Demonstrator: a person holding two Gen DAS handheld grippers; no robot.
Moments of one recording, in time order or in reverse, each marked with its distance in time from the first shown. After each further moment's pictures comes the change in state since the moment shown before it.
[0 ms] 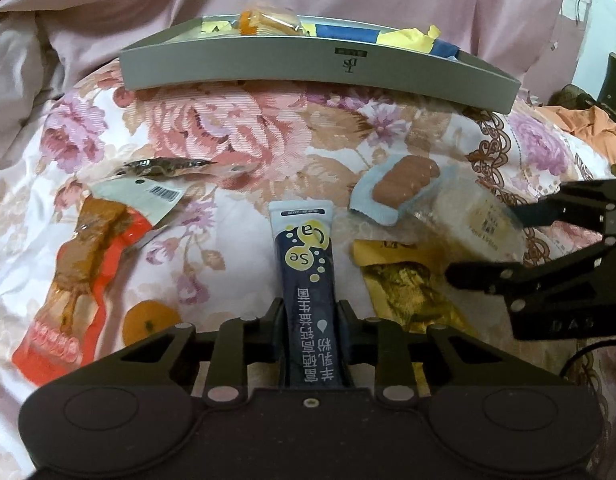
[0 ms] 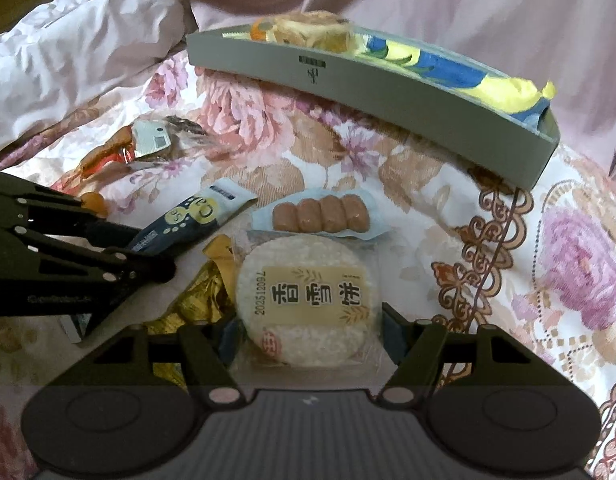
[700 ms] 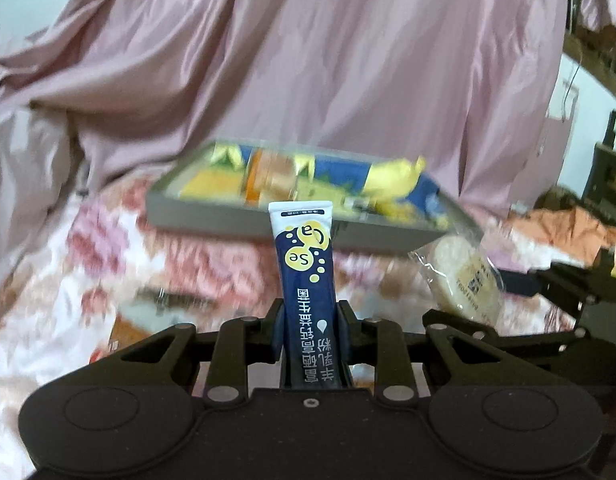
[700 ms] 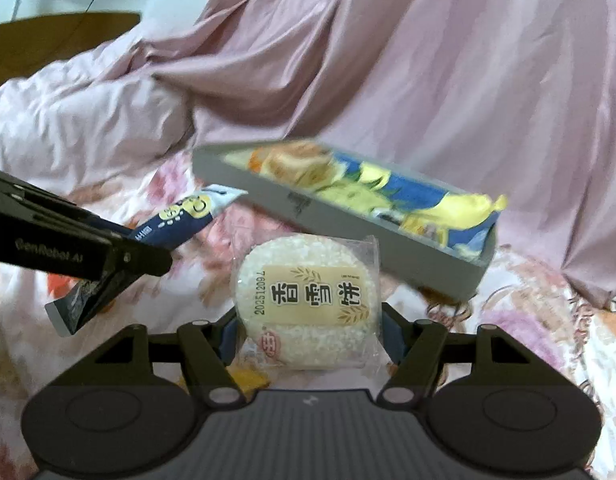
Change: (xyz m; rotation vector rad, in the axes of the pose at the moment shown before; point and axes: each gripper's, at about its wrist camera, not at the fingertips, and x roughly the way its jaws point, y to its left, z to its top) left arm -0.064 -0.014 0.044 -0.060 -0.326 -0.007; right arm -0.052 0.004 0.007 -0.003 -0.355 -0.109
